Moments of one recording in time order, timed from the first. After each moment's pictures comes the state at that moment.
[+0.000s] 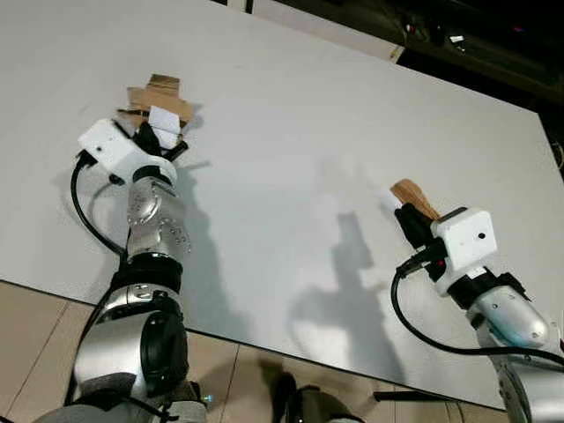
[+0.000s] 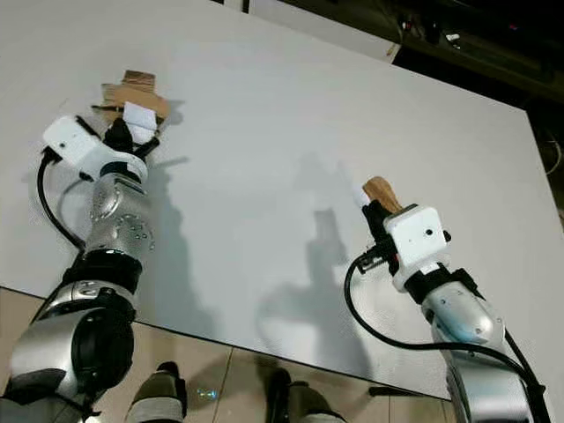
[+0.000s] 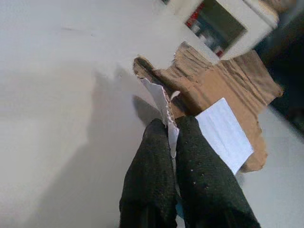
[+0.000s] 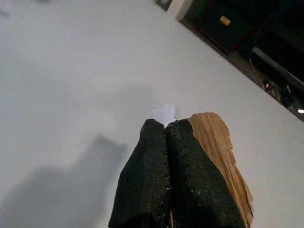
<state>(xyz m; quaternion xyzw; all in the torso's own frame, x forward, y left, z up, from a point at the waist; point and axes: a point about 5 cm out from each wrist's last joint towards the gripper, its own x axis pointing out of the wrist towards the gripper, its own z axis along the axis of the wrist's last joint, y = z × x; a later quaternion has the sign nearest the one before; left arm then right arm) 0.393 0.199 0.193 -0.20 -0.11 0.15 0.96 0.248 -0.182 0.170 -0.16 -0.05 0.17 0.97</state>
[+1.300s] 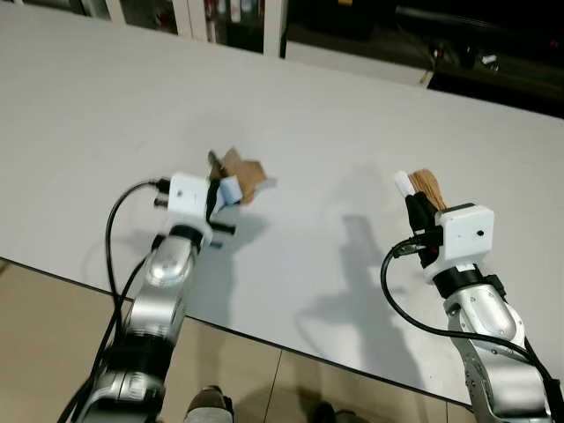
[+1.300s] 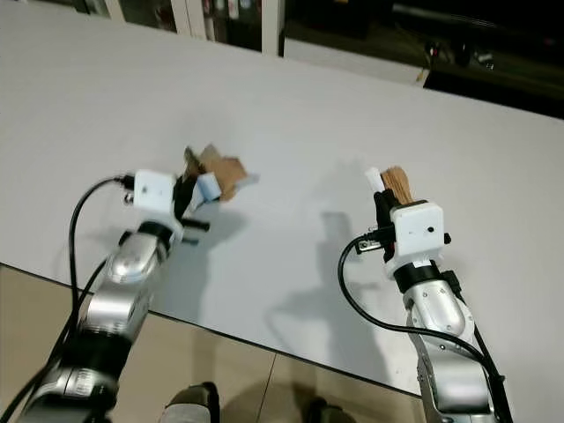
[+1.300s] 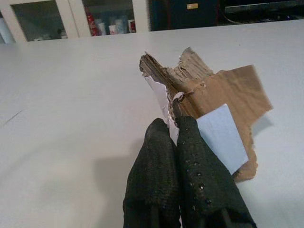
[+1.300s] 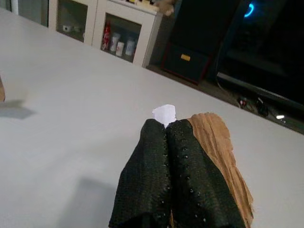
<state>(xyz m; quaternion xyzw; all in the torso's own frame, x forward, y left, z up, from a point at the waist) 0.336 0.160 0.128 0.08 -0.04 -0.07 0.99 0.261 -0.178 0.157 -0.10 -0.09 0.07 0.99</state>
